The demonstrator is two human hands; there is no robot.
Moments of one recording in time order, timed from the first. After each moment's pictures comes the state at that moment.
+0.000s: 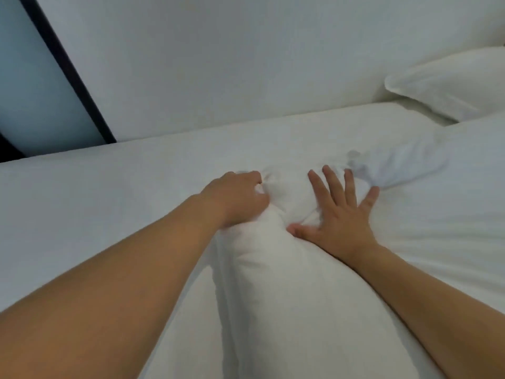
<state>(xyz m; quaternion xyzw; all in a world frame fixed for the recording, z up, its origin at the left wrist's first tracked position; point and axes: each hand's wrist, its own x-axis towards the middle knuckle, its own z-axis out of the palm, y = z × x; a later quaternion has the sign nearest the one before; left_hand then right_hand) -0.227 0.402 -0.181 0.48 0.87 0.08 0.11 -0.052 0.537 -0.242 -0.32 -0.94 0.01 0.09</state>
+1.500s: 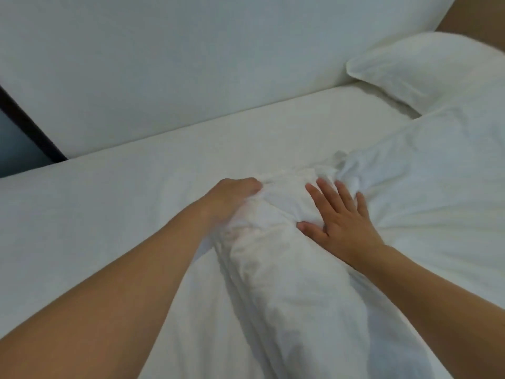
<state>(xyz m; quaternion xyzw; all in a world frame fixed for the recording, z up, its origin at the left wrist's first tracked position) -0.283 0.416 -0.180 0.30 0.75 0.34 0.48 -0.053 0.513 -0.218 -0.39 -0.92 0.00 0.01</state>
